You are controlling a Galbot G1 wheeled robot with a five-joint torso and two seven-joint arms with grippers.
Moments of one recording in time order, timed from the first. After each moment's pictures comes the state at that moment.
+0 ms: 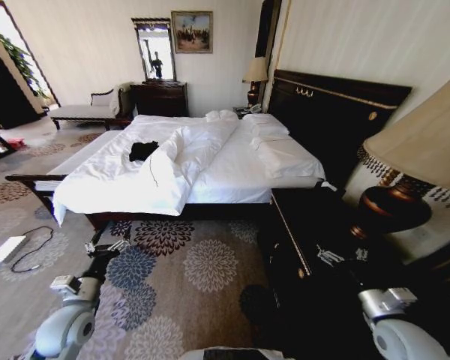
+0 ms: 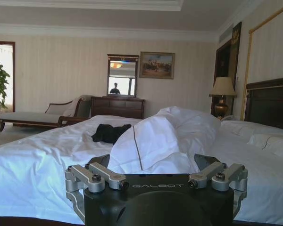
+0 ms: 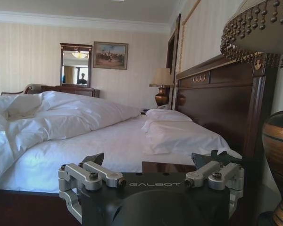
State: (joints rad) left arm 1.70 -1.09 -0.82 -2.13 -0.61 -0.04 -0.08; right arm -1.83 1.14 0.97 2.12 0.54 0.07 -0.12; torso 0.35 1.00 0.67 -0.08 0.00
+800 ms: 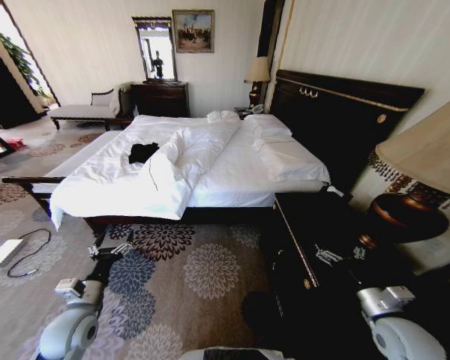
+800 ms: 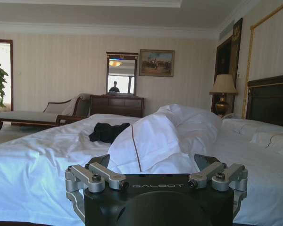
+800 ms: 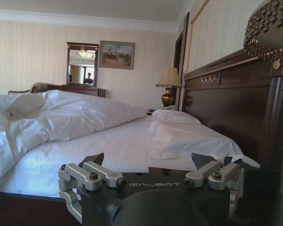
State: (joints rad) left arm 1.70 -1.12 -0.80 -2.14 -0.58 -0.04 -0.08; right arm -1.82 1.11 0.96 2.10 0.54 0.08 -0.14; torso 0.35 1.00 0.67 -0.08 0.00
